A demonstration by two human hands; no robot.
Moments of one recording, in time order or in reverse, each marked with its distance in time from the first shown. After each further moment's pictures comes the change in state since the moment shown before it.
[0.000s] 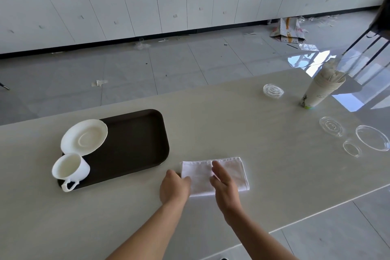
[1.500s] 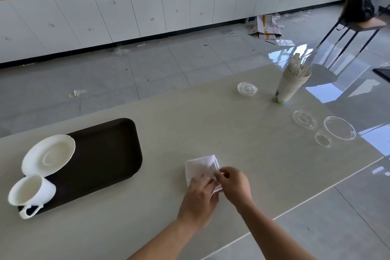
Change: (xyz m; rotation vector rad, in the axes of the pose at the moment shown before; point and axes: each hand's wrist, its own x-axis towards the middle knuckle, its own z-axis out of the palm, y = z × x) left_hand -0.060 0.033 0.076 0.286 -0.266 1.030; right_hand 0.026 -0.011 -0.094 -0.420 0.242 0.007
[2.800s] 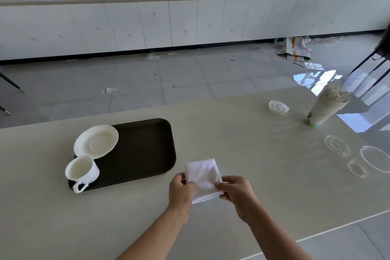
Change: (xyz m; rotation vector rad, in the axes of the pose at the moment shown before) left_hand -0.034 -0.051 -0.084 -1.017 0.471 -0.886; right_hand -0.025 -0.053 0.044 0.362 -0.295 0.144
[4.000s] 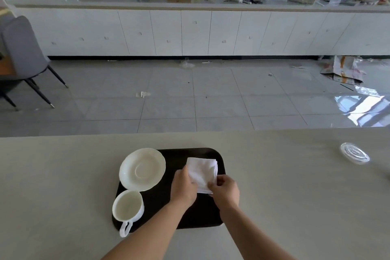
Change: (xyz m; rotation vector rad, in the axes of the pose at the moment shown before) left_hand 0.168 0.085 -0.134 0.640 0.102 0.316; right_hand 0.094 -0.097 0.224 -0.256 0.162 -0.125
